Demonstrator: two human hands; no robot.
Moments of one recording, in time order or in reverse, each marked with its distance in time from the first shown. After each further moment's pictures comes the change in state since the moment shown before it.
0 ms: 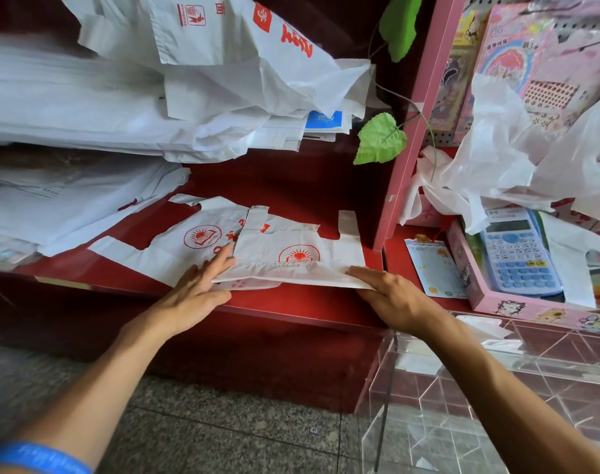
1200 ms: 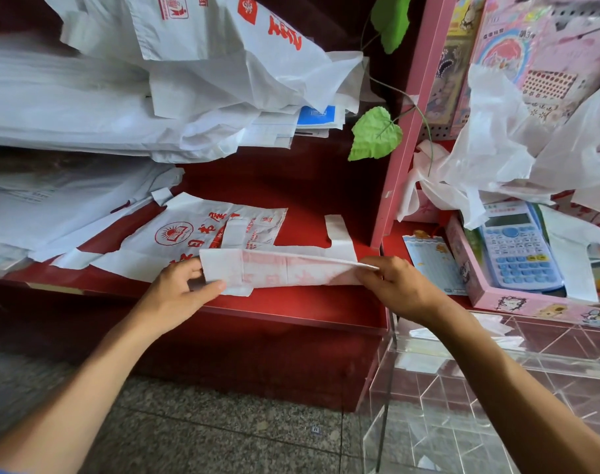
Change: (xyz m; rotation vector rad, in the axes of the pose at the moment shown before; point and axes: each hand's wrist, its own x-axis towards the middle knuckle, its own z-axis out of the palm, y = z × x) left_hand -0.012 0.015 -0.006 -0.152 0.304 0.091; right_hand 0.010 0.008 -0.007 0.090 0.124 0.003
